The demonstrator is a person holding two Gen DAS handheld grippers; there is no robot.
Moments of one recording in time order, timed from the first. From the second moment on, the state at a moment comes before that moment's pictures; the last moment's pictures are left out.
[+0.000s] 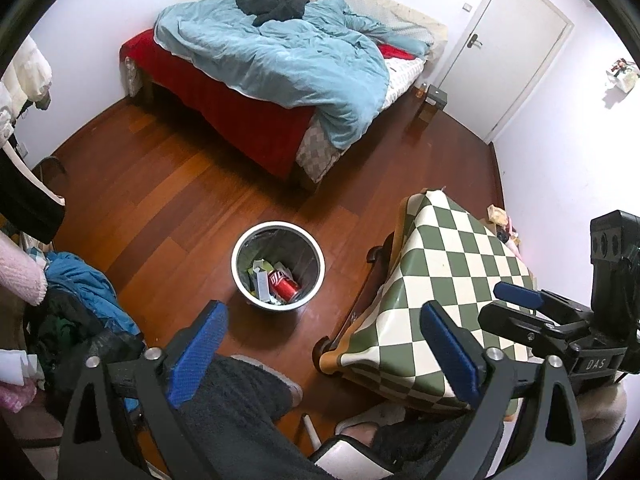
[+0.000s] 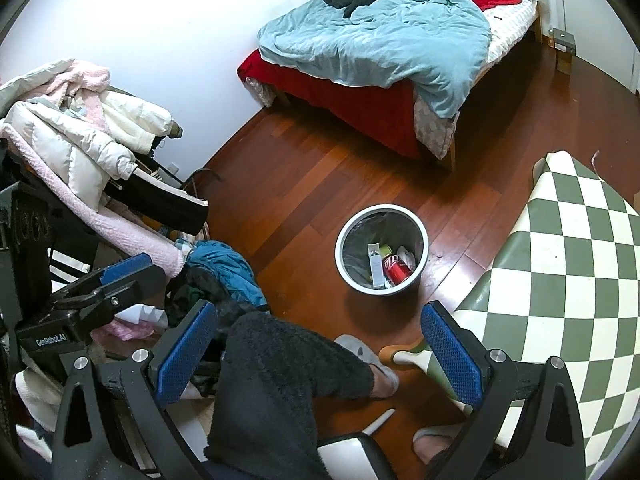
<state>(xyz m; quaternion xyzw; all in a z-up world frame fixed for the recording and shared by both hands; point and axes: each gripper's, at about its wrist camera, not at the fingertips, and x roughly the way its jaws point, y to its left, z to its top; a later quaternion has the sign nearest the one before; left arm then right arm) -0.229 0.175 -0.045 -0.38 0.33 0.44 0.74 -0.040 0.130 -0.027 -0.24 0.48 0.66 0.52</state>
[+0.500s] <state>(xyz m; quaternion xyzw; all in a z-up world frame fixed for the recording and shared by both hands) -0.225 0.175 -0.049 -0.39 0.34 0.43 0.74 -0.033 0.136 -0.030 -0.25 0.49 0.65 0.52</state>
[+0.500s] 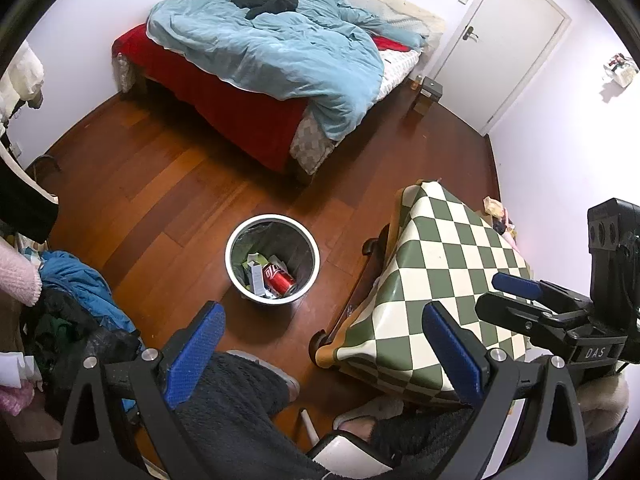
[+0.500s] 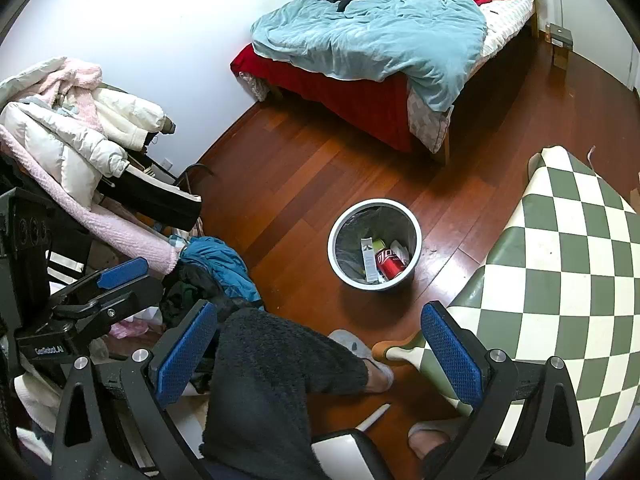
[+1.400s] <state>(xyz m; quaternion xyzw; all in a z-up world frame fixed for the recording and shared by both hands) -0.224 0.171 -0.053 -0.39 0.34 0.42 0.74 -0.033 0.136 -0.033 -0.26 0.49 0.66 0.52</state>
